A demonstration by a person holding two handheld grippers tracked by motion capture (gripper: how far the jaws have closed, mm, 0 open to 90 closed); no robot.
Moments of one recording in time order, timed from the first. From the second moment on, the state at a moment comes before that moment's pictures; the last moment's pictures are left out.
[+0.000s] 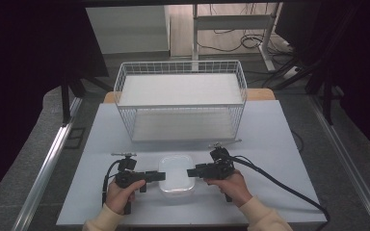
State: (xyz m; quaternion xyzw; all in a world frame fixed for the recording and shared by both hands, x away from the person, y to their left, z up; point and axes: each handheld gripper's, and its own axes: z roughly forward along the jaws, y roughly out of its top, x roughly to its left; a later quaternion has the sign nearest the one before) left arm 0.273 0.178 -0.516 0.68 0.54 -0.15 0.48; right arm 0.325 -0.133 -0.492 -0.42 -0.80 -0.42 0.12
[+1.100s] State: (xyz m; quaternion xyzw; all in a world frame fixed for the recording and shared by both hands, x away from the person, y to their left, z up) left arm 0.256 0.179 -0.491 0.67 0.52 -0.11 0.52; right arm 0.310 -0.149 -0.467 -0.42 -0.78 -0.45 0.11
